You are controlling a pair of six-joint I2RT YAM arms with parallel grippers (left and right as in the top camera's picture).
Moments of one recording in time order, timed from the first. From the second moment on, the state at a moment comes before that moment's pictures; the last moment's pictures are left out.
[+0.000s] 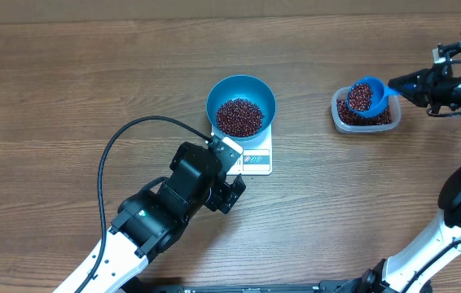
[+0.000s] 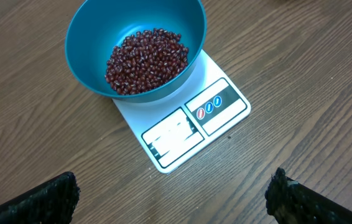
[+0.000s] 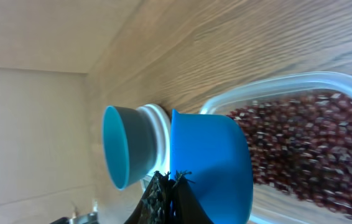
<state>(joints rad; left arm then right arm) -0.71 1.07 0.86 -0.58 -0.16 0.02 -0.49 2.08 1.78 -1.18 -1.00 -0.13</state>
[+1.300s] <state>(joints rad) -0.71 1.07 0.86 -0.58 -0.16 0.02 -0.26 1.90 1.78 -1.13 -1.12 -0.08</state>
